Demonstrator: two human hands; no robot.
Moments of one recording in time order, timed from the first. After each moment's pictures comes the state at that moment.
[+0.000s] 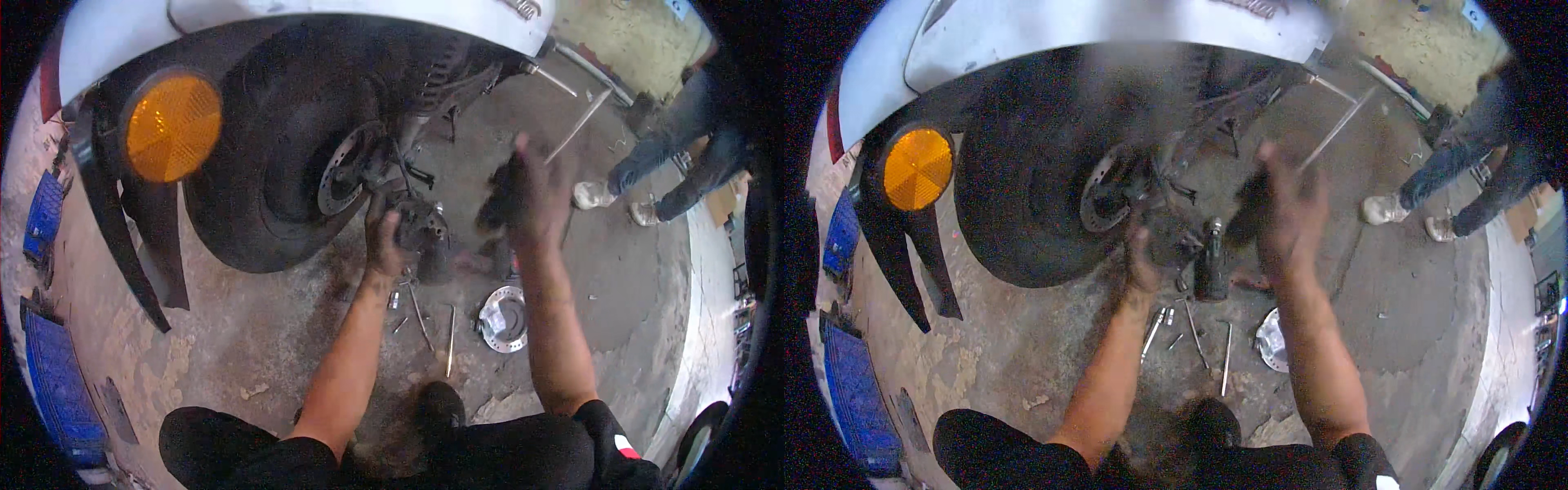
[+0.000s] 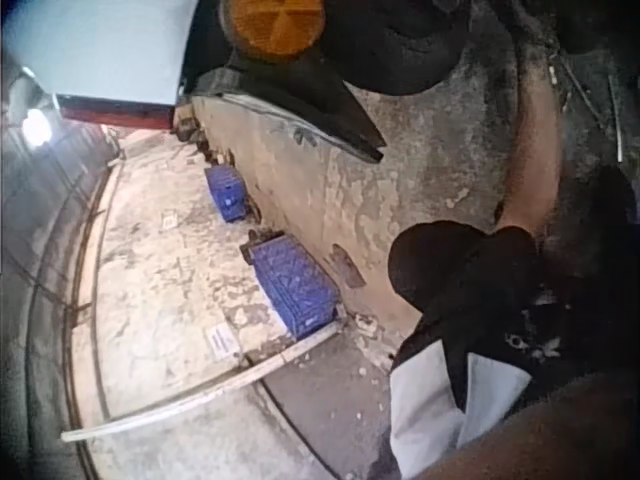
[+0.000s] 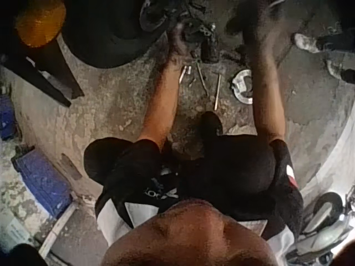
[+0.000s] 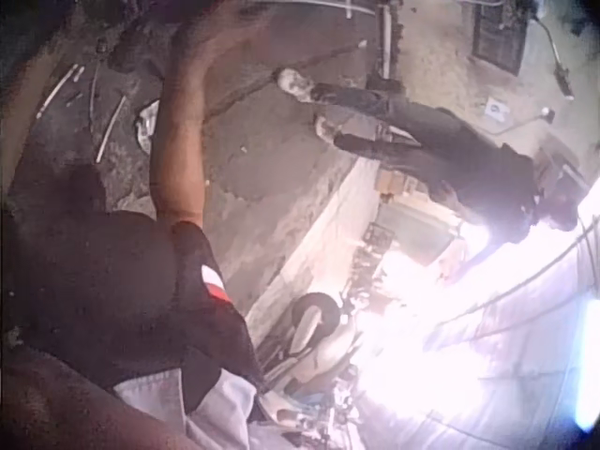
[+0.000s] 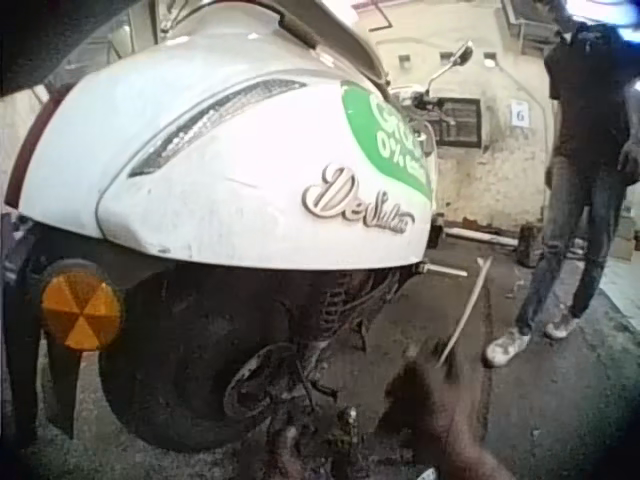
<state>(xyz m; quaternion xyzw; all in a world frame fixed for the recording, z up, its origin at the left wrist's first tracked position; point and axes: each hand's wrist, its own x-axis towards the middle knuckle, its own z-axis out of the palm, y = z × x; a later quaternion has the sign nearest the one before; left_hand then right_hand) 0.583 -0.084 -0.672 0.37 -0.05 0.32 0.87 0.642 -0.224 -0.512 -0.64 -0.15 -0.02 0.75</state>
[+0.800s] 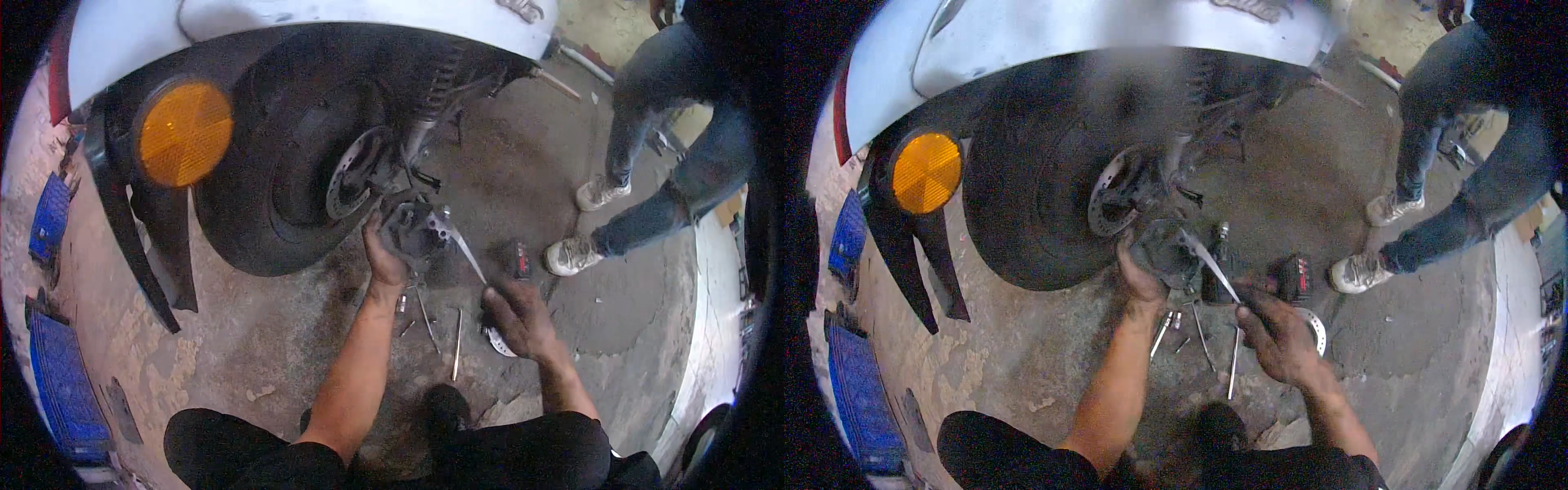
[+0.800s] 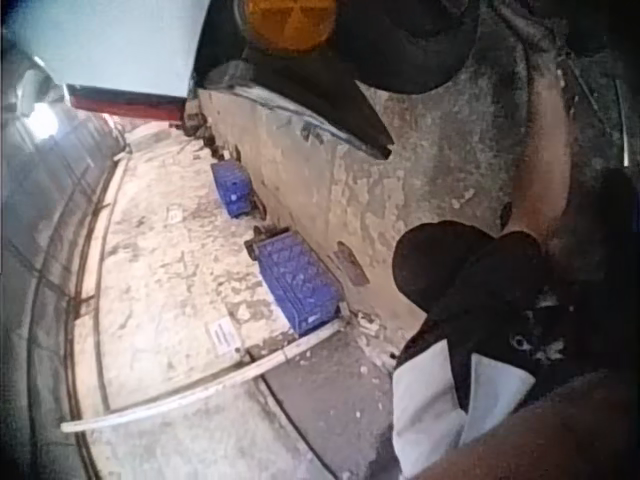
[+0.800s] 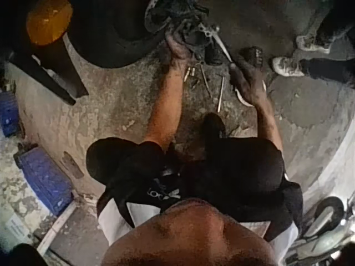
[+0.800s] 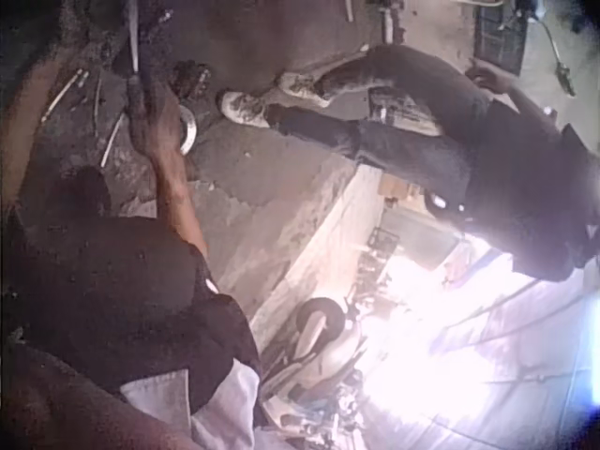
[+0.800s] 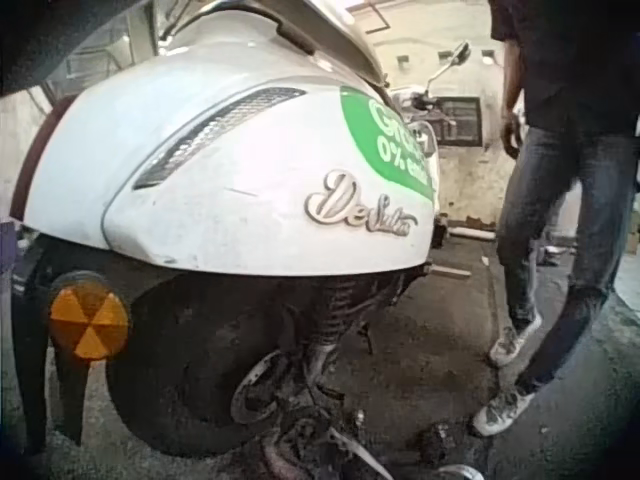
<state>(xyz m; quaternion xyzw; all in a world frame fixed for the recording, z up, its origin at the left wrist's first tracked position) 0.571 -0.095 -0.663 0.25 0.10 0.35 0.90 0.582 -0.308 -0.559 -0.84 -0.32 0.23 0.38</state>
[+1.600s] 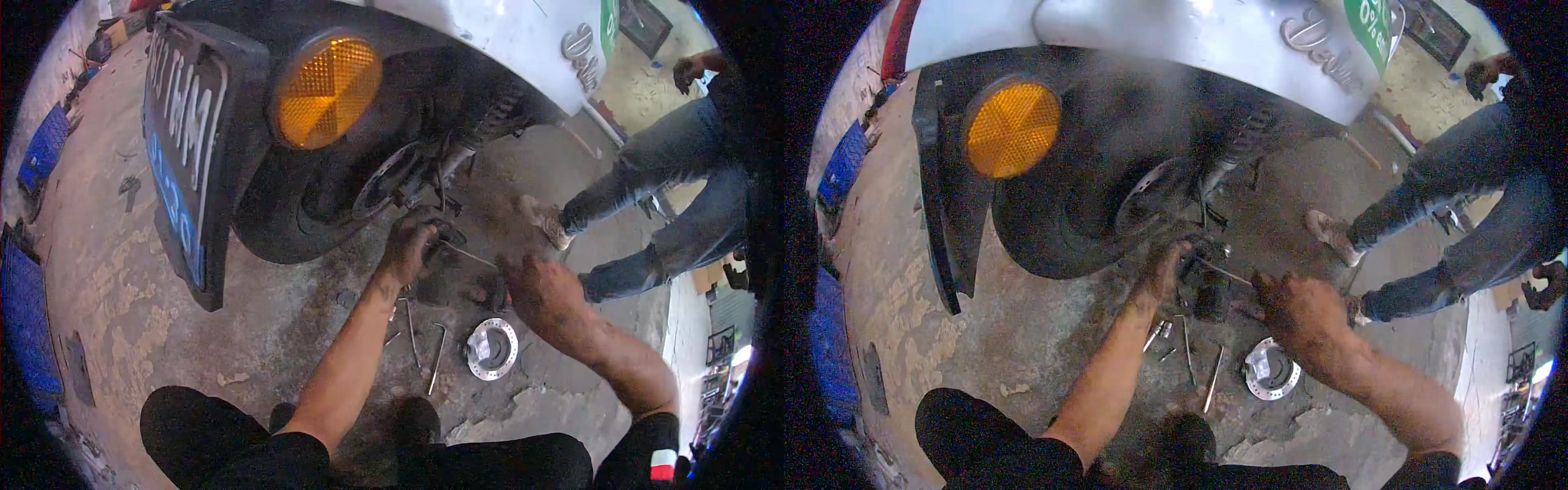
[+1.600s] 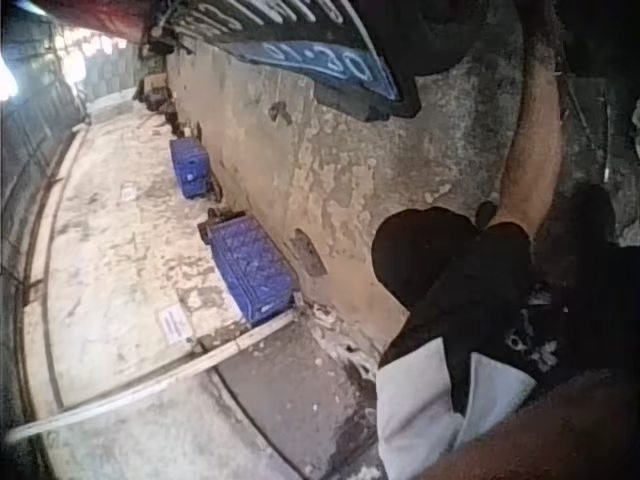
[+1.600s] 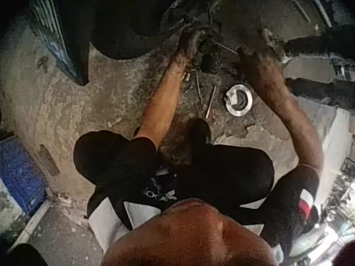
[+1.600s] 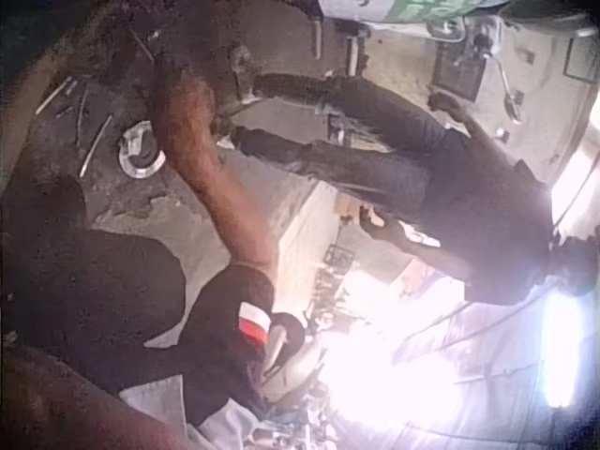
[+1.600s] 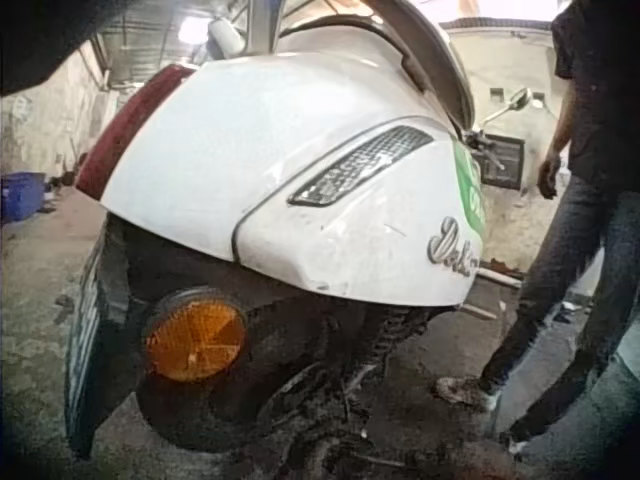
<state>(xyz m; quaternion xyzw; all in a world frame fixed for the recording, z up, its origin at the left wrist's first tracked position) 0.576 -0.062 -0.660 0.64 0.00 0.37 0.67 0.600 -0.244 -0.472 -0.86 -0.45 0.08 -0.22</state>
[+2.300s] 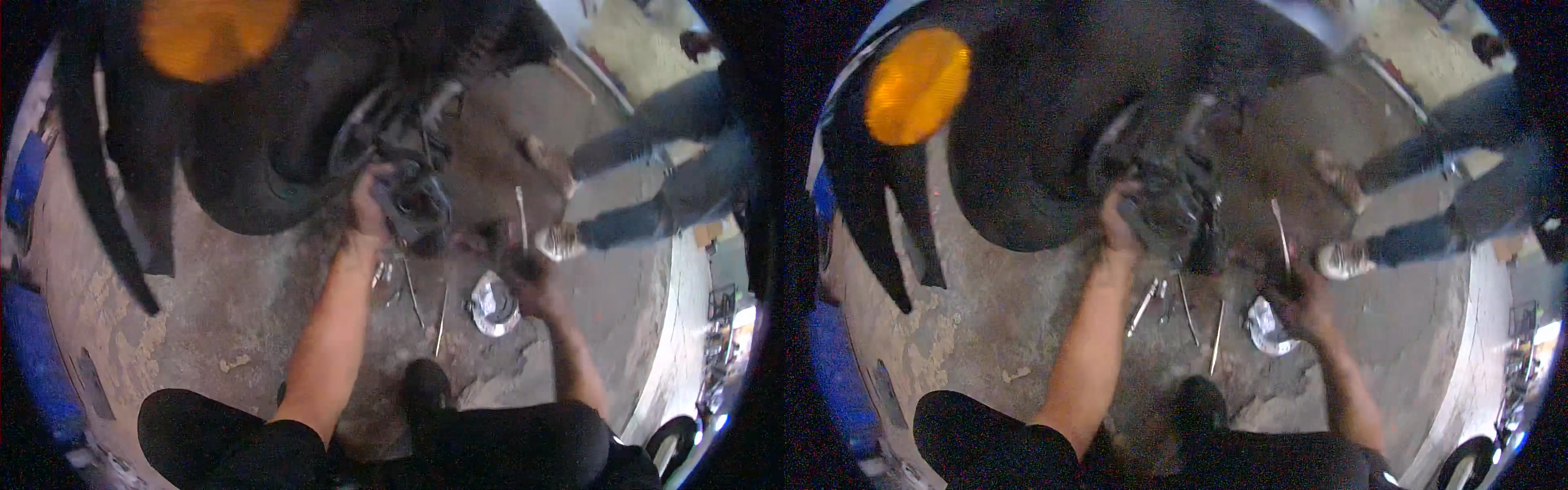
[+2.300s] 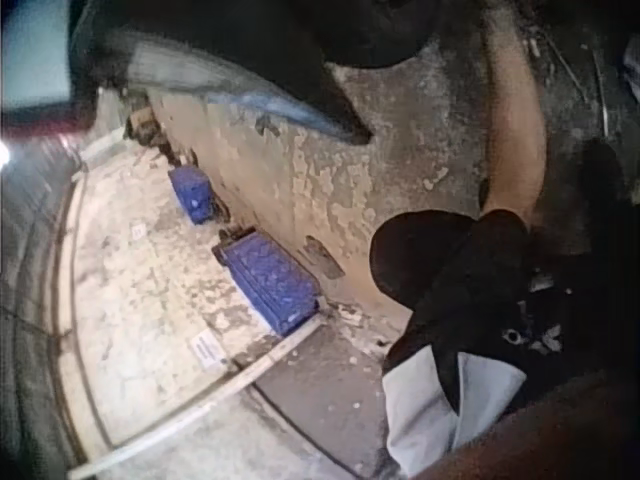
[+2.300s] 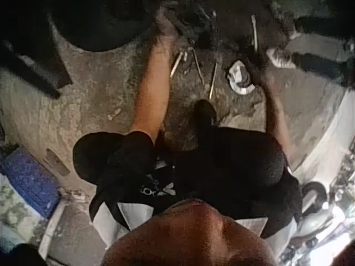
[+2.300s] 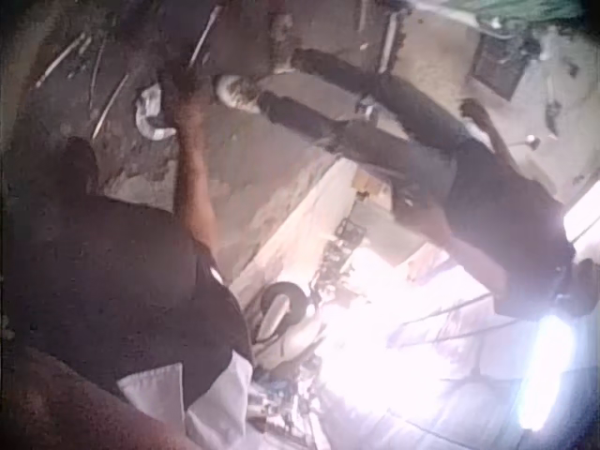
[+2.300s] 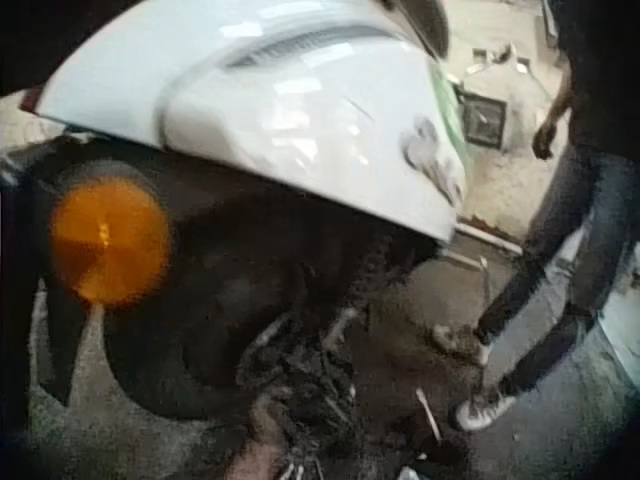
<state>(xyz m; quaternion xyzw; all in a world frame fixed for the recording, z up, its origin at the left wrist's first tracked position) 0.557 -0.059 -0.665 0.25 0.12 0.22 0.94 0.618 -0.336 -0.601 -0.88 -0.29 0.15 0.35</state>
